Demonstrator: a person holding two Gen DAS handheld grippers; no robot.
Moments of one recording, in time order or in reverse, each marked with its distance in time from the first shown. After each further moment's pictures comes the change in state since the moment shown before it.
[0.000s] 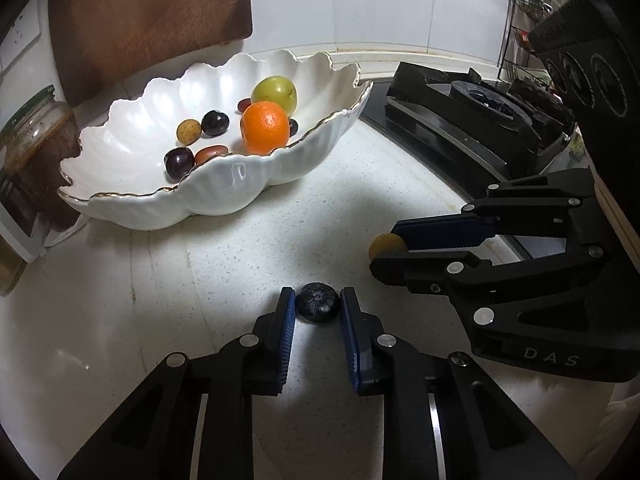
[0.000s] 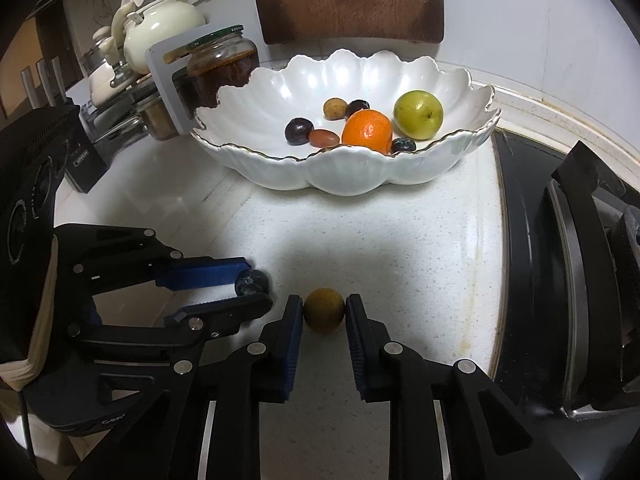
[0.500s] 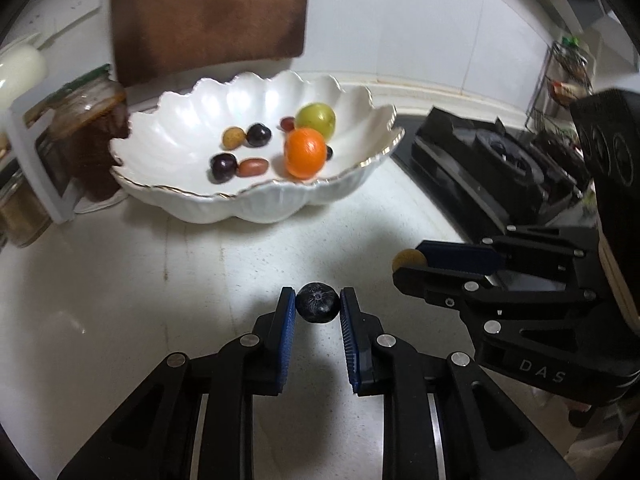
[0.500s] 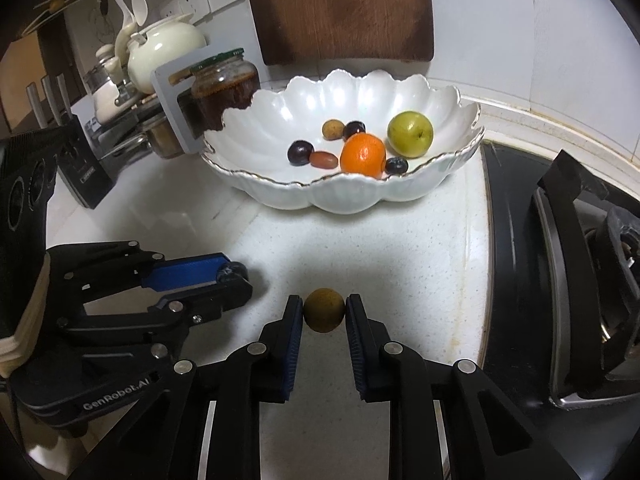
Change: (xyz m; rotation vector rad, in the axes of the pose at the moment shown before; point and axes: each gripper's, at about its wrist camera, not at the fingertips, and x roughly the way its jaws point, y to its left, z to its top) left arm -0.033 0.007 0.004 -0.180 -0.065 0.046; right arm -0.022 0.001 0.003 0.023 -0.053 0.004
